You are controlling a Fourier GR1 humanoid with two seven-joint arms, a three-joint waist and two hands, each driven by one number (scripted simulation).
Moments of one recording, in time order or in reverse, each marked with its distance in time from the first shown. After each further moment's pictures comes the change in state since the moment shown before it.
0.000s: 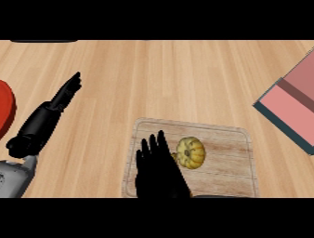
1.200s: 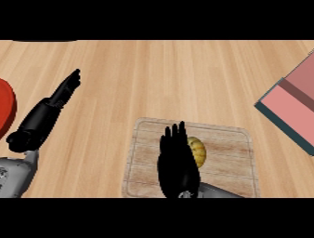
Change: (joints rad) left arm -0.010 -0.088 0.110 0.030 -0.091 -0.102 -0.001; right arm 0.182 0.003 -0.072 0.161 0.415 0.043 -0.189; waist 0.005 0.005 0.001
